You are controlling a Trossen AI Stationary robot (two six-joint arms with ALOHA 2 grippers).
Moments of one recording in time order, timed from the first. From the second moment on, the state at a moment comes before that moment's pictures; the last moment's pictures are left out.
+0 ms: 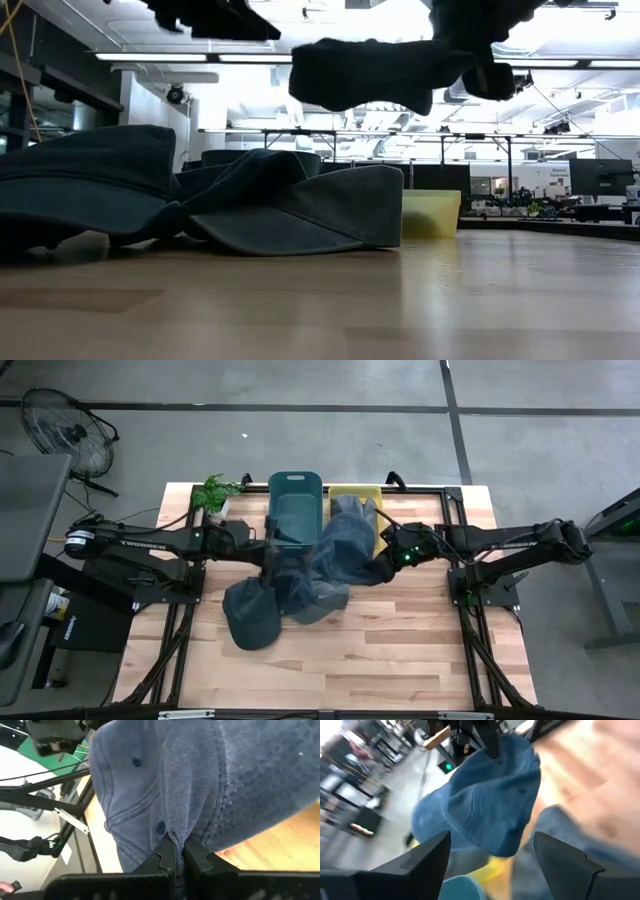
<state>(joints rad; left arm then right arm) 0.00 1.07 0.82 -0.07 -0.12 0.60 -0.04 1.11 0.86 -0.34 -0.07 0.94</state>
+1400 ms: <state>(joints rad) -0.01 1.36 0.82 0.35 -0.32 0.85 -0.13 1.11 0.86 -0.24 -0.19 0.97</state>
